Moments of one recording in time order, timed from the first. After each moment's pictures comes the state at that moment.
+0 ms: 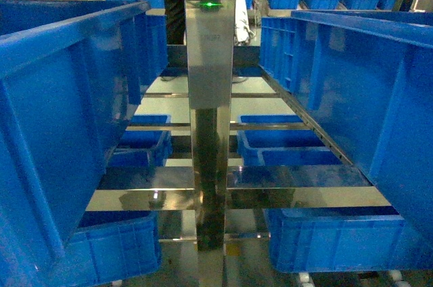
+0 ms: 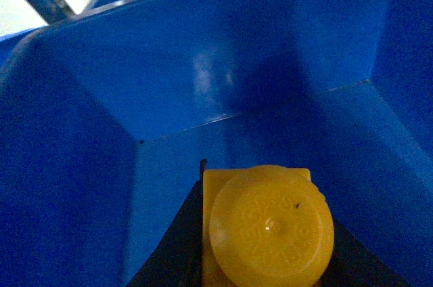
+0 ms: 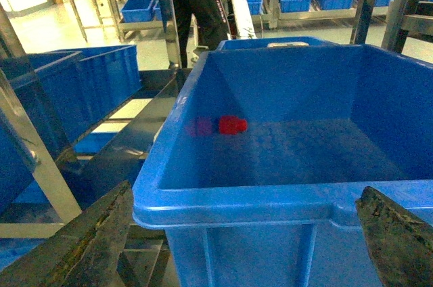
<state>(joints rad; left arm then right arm) 0.15 1.71 1.17 0.08 0.06 0.35 0.09 0.29 0.41 -0.21 -0.03 0.09</state>
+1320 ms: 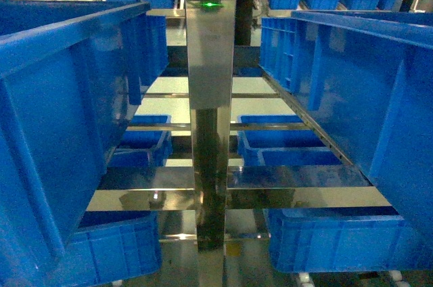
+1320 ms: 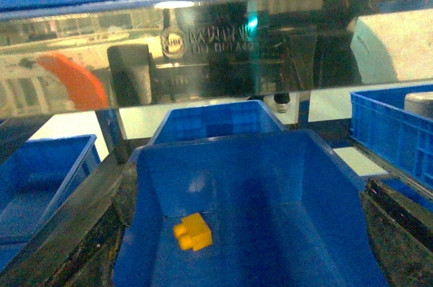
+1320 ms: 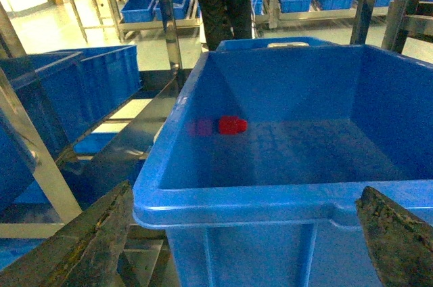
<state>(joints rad) 0.35 0.83 0.85 0.02 0.33 0.10 0.09 0.29 0.41 -0.21 -0.03 0.09</state>
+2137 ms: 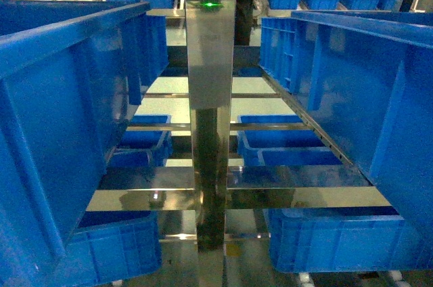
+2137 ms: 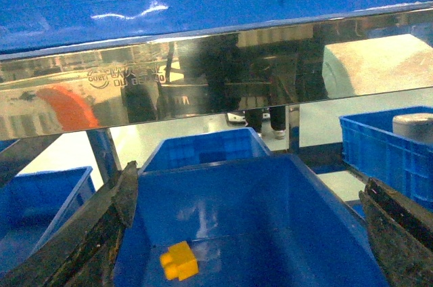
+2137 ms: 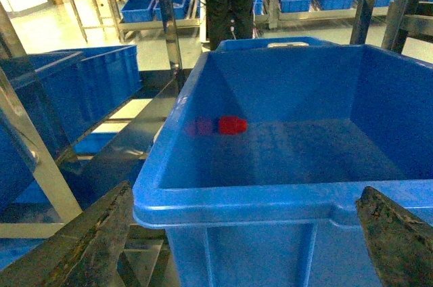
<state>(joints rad) 0.15 0.74 0.76 0.13 0.15 0.11 0.09 0.29 0.41 -0.21 -0.03 0.09</state>
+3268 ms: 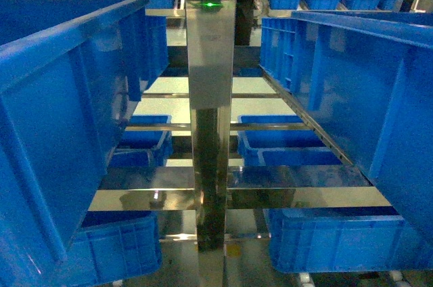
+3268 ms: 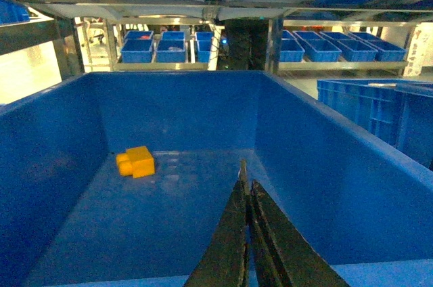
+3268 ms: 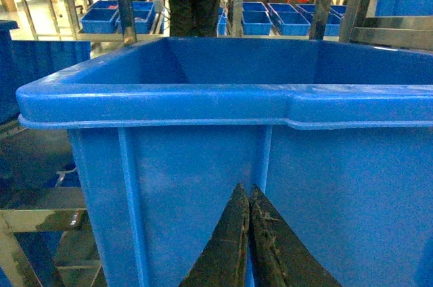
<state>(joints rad) 0.00 0.29 0.15 0.21 0.00 0.00 0.00 0.05 0.06 -0.01 0.00 0.00</state>
